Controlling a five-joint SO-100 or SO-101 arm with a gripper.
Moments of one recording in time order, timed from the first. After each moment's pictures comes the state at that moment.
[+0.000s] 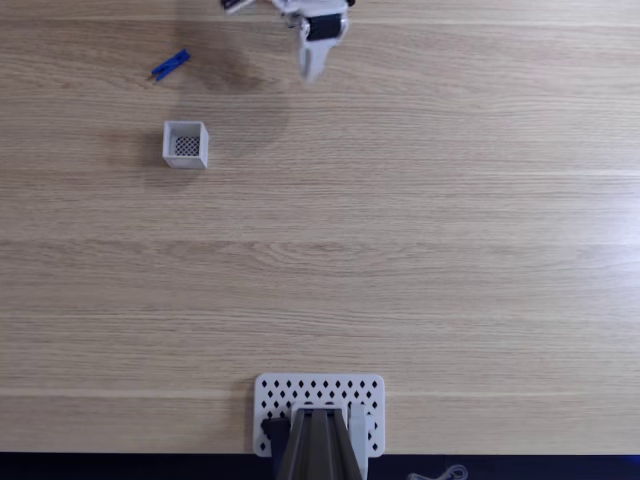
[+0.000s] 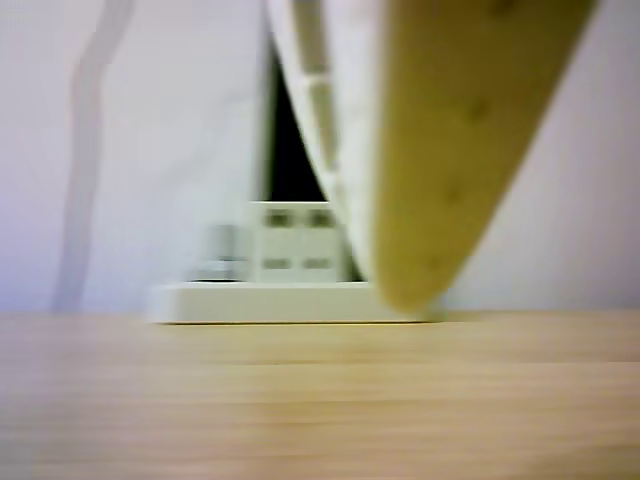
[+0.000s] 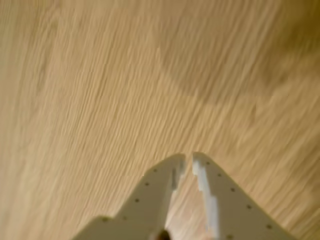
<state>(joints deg) 10.8 142.6 152.4 52.4 -39.7</state>
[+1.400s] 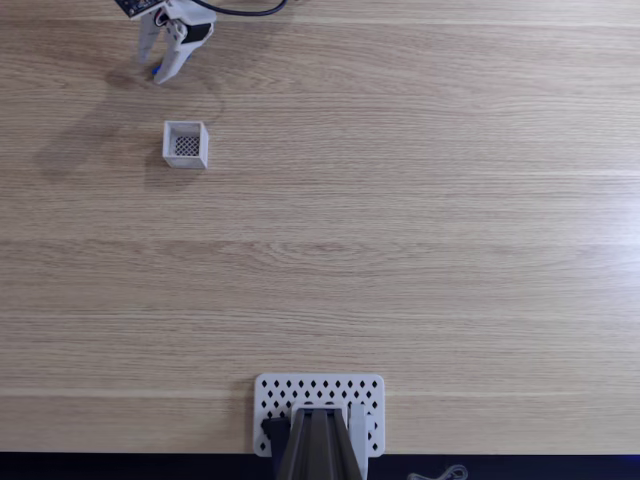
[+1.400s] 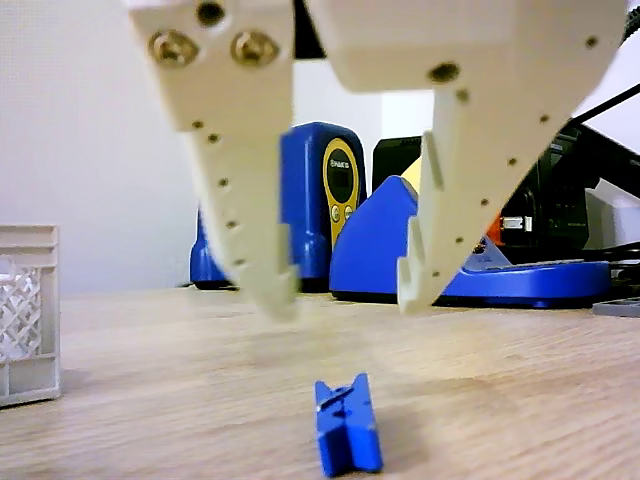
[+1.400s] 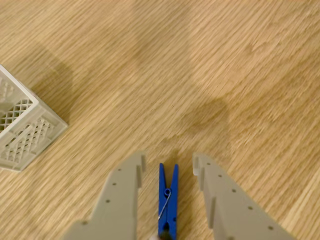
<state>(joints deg) 51.8 104.4 147.1 5.2 -98.2</state>
